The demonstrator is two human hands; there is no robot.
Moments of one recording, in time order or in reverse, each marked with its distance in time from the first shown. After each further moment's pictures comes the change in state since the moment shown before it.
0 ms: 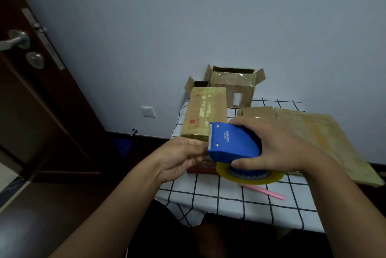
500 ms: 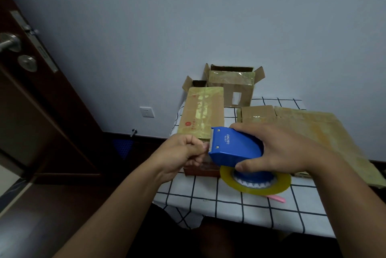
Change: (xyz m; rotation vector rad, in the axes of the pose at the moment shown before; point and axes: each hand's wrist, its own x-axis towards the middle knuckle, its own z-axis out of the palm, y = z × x) left_hand 0.008 0.007 0.010 0.217 0.138 0.110; right_hand 0.000 0.013 -0.011 -0.040 -0.108 0.071
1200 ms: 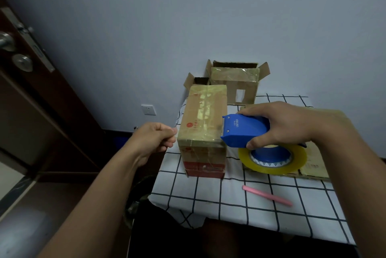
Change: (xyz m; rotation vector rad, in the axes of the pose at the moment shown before) left_hand 0.031 0.004 -0.067 0.170 0.312 -0.047; right_hand 0.042 0.036 -0.029 -0.101 -0.111 0.196
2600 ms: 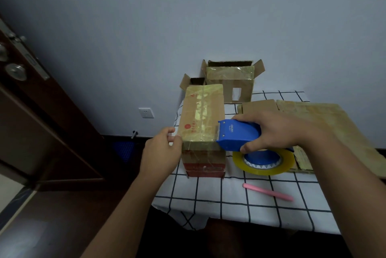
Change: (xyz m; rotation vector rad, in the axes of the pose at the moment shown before) left_hand -0.025 -0.013 0.043 0.582 0.347 0.271; right_hand 0.011 0.014 0.031 0.075 0.007 -0.042
